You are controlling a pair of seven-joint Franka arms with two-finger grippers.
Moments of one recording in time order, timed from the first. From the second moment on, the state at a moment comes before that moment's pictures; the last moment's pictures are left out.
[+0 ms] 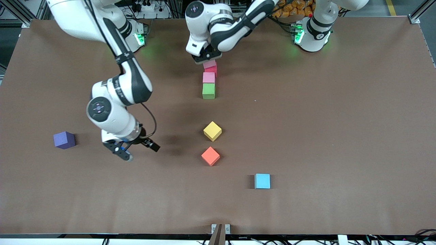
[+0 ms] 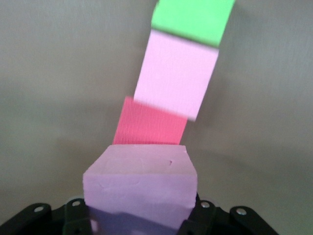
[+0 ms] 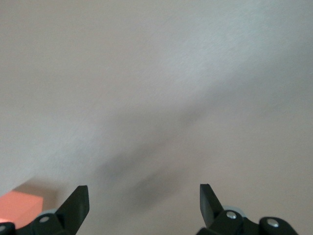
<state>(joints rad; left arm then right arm) -0.69 0.56 -0.66 -1.88 0.32 2.22 -1.73 0.35 0.46 -0.06 -1.73 0.10 2.25 0.84</state>
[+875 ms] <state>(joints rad) -0.65 0.53 -0.74 -2.11 0.48 2.44 -1.69 0.28 0.46 -0.06 -1.72 0.10 2.22 0.79</state>
